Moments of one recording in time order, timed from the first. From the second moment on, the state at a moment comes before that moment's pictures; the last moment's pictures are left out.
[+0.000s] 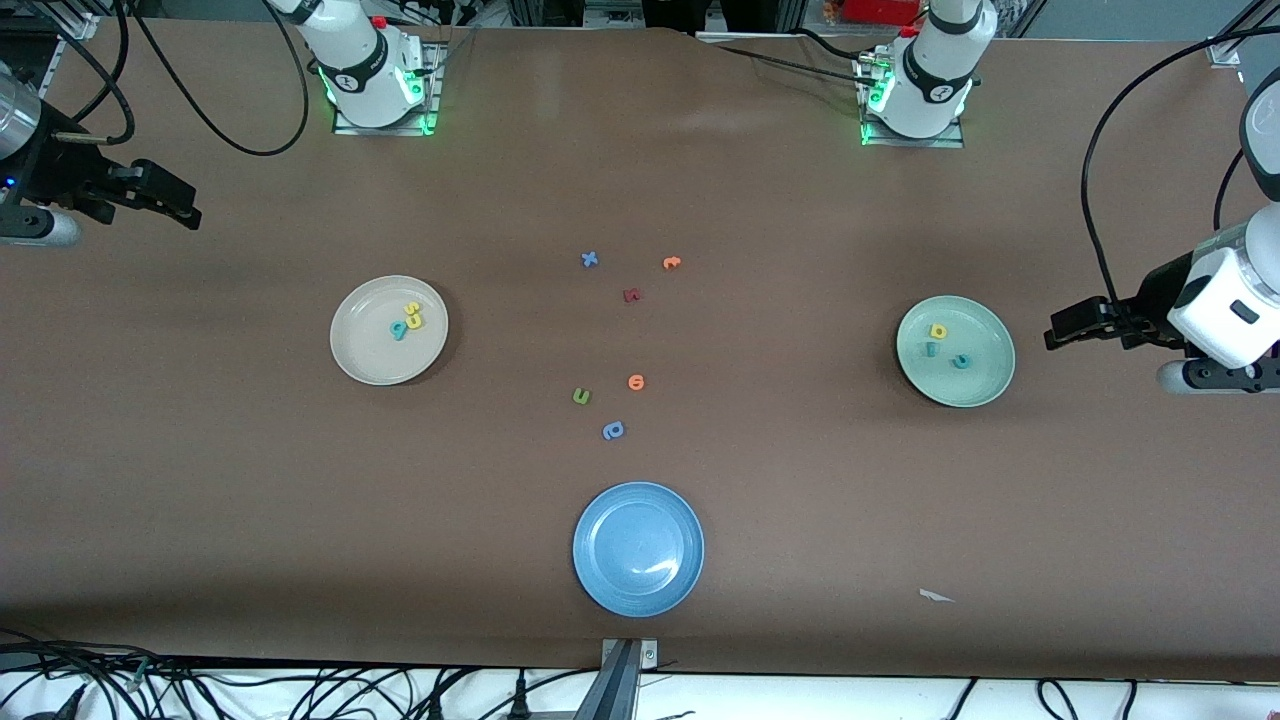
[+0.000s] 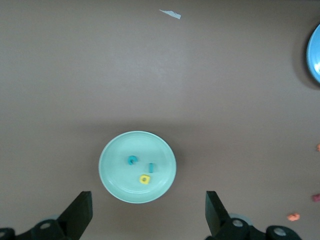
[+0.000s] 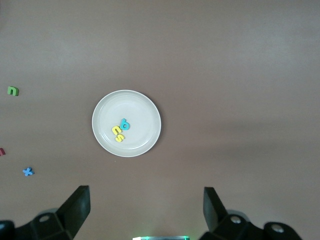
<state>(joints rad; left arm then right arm) 0.03 0.23 -0.02 -1.50 -0.06 1.68 0.00 -0.01 -0.05 0.04 -1.67 -0.01 1.55 0.08</state>
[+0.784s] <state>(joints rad) 0.03 0.23 -0.02 -1.49 -0.01 1.69 0.06 -0.01 -0.05 0.04 -1.67 -0.01 1.55 0.08</state>
